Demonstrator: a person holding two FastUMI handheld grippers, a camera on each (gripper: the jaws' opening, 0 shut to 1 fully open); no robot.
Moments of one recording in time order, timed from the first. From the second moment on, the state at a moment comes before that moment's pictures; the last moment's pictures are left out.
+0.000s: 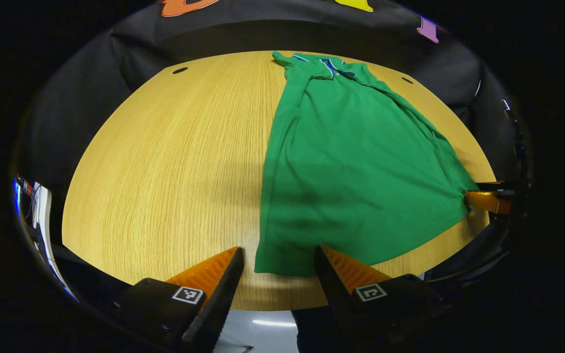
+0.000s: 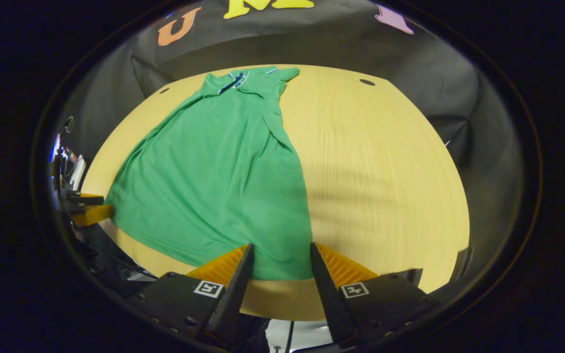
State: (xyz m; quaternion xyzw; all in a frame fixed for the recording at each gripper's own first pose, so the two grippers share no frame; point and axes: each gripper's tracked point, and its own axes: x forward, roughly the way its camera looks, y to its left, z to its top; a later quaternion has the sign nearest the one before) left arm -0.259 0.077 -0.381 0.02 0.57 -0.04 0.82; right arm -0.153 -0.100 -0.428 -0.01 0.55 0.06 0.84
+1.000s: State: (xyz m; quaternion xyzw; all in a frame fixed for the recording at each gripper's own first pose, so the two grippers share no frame) left arm -0.195 0.030 -0.328 -0.02 0.54 -0.12 0.84; right arm -0.123 -0.105 -0.377 0.06 0.53 0.05 0.85
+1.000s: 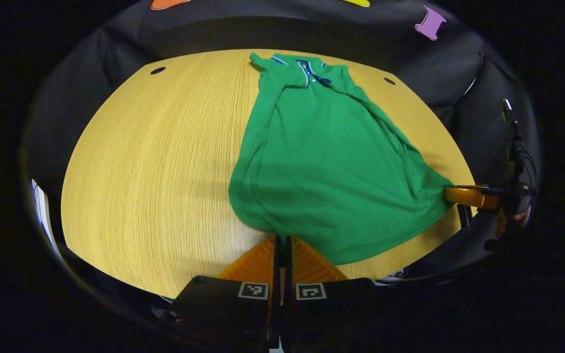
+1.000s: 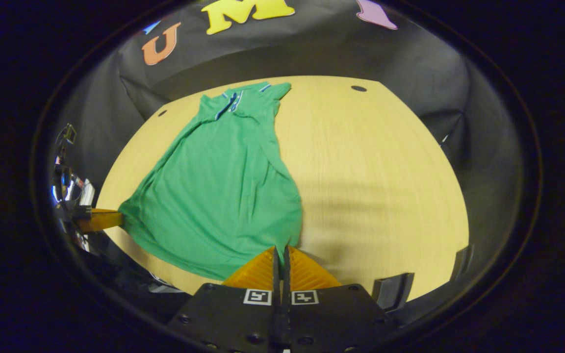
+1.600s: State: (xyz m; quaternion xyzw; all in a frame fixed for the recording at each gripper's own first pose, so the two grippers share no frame) left arm -0.113 0.037 -0.250 -0.03 0.46 -0.13 0.88; right arm -0.046 -0.096 -0.298 0.07 0.46 0.07 0.88
